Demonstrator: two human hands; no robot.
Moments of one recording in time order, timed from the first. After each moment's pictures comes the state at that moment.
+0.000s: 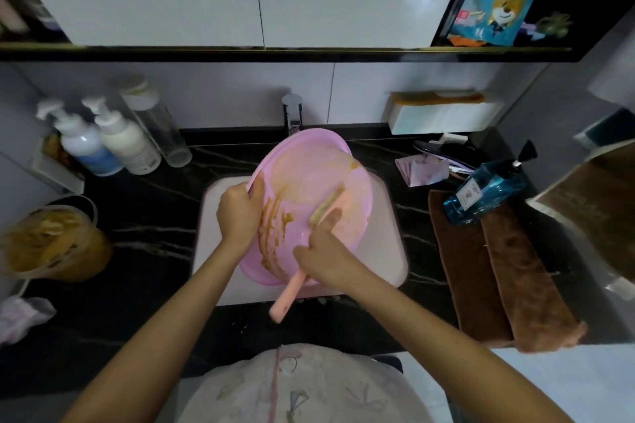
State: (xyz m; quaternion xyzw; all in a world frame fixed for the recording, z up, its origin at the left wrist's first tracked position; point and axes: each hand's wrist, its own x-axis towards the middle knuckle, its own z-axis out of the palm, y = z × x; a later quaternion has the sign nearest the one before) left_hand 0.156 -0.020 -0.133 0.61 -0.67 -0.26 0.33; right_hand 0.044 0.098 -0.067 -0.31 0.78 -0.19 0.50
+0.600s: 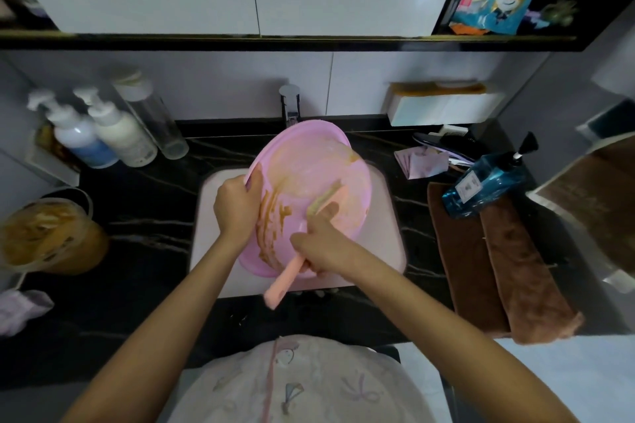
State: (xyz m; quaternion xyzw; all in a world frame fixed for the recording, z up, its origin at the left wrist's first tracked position) left_hand 0.154 -0.021 -0.135 0.62 -0.67 -0.25 0.33; right_hand 0.035 0.092 -0.060 -0.39 0.73 -0.14 0.54
